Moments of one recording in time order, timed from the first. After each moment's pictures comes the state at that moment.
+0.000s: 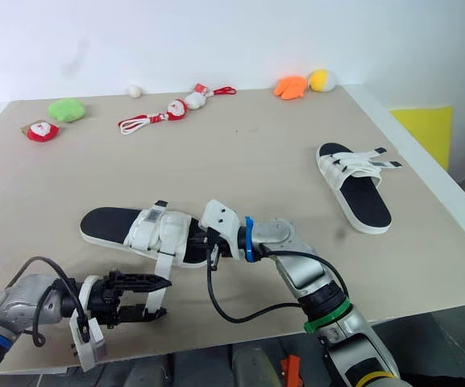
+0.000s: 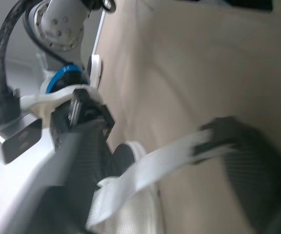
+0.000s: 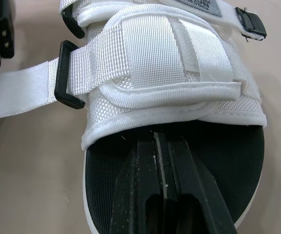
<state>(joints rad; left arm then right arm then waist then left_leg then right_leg) -0.12 0.79 -0.17 0.16 0.32 -1.35 -0.62 -0.55 -0.35 0.40 -0.06 0.15 0.49 0.95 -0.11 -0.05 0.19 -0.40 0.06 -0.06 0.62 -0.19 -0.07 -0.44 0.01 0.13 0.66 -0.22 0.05</state>
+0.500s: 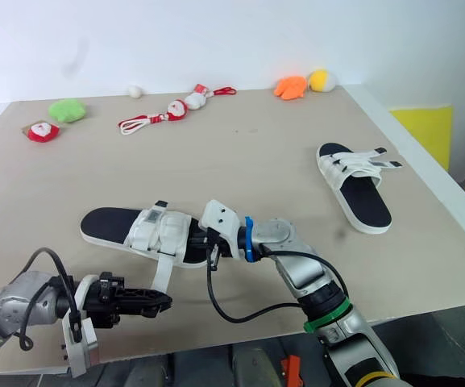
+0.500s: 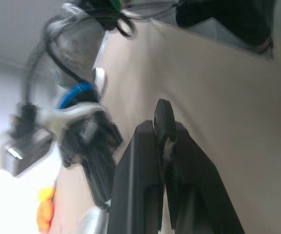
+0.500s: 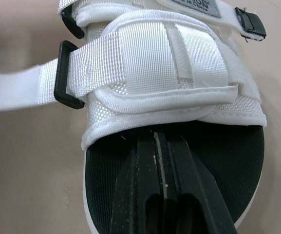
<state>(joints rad) -0.14 0.97 -0.34 -0.09 0.02 -1.10 -0.65 -0.55 -0.35 0.39 -0.06 0.15 0.49 0.96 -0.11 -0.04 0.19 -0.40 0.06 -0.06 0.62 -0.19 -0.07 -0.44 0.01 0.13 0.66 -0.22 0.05</state>
